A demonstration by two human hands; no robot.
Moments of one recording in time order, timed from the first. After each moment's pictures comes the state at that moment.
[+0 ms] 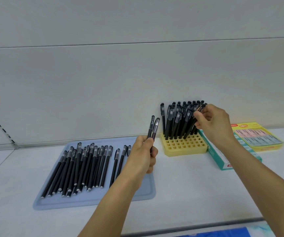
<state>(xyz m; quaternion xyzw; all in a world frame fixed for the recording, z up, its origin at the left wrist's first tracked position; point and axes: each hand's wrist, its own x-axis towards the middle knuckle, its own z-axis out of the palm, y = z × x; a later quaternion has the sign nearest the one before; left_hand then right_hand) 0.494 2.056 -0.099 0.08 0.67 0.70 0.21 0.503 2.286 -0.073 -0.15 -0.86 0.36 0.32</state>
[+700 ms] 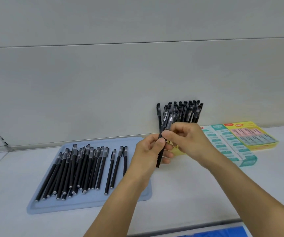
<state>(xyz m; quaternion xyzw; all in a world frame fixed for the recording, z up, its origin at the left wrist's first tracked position) 0.506 2.075 -0.095 0.16 0.63 0.74 0.18 0.527 2.224 -0.074 -0.01 -0.82 0.56 0.14</state>
